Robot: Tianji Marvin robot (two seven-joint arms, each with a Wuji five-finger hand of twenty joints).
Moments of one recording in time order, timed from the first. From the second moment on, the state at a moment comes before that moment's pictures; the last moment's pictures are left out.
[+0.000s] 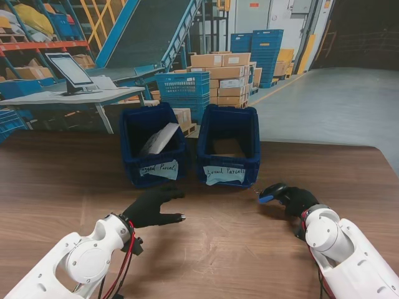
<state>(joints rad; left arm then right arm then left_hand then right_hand) 1.62 -1.08 -1.18 -1.72 0.51 -0.18 -0.12 -1.53 -1.09 1.37 -1.44 -0.55 0.29 0.11 0.63 -0.38 0.54 -0.06 0.58 0.30 0.14 0.28 0.37 0.31 0.26 0.31 0.31 0.39 0.17 0.37 0.03 0.49 0.40 0.53 0.96 -0.83 1.15 -0.22 0.68 -0.13 1.06 1.15 0.81 0.08 0.90 0.87 0.94 0.12 0.98 0.93 0.65 0.17 1.31 0.81</state>
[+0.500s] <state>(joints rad) 1.62 -1.08 -1.18 -1.72 0.51 -0.18 -0.12 -1.55 -1.09 1.37 -1.41 -0.56 0.27 0.09 0.64 -0.38 0.53 -0.06 0.58 0.30 0.14 0.28 0.37 0.31 0.26 0.31 0.31 0.39 0.17 0.37 0.03 0.49 0.40 0.53 0.96 -0.83 1.14 -0.22 0.70 -0.13 1.03 1.09 0.81 0.08 0.90 0.82 0.94 0.11 0.99 0.91 0.65 0.17 1.30 0.80</state>
